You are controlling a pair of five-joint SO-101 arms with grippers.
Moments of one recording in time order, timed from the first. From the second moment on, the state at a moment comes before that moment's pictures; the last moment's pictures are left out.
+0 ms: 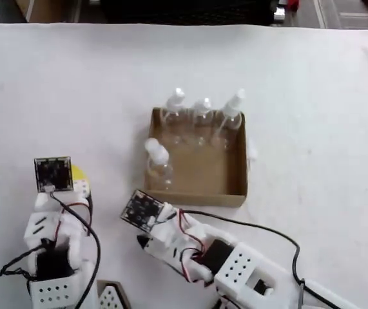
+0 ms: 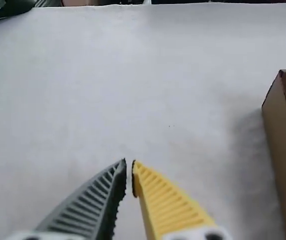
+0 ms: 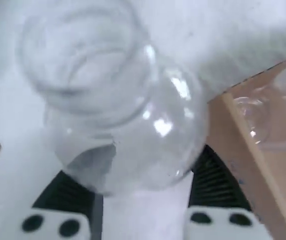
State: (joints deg) left arm -15.3 -104.0 95.4 48.0 -2.8; right arm -58.3 -53.1 82.3 26.4 11.7
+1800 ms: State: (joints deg) left arm 8.0 -104.0 95.4 48.6 -2.7; right arm -56.6 -89.8 85.3 55.0 11.7
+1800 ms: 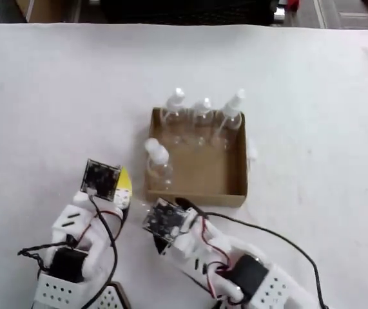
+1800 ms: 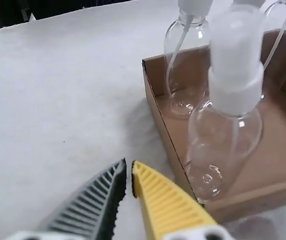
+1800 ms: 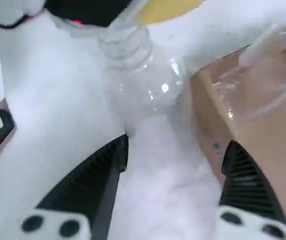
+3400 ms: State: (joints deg) left arm 15.3 -104.0 95.3 47.9 -0.6; right arm -62.0 -93.3 78.8 53.9 14.2
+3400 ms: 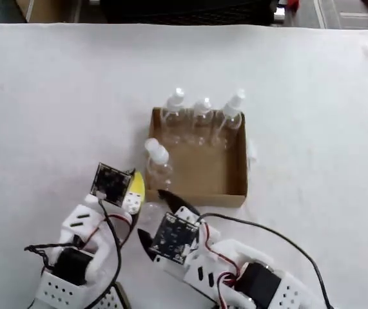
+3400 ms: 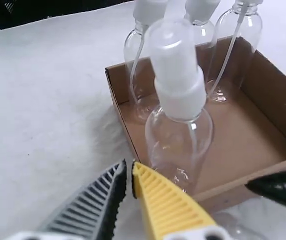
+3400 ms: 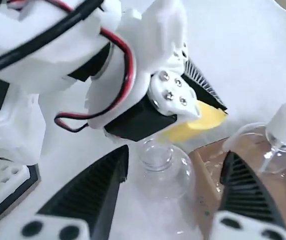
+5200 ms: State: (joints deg) left arm 10.6 -104.0 93.2 50.5 -0.4; right arm -54.2 -87.2 72.5 55.7 15.5
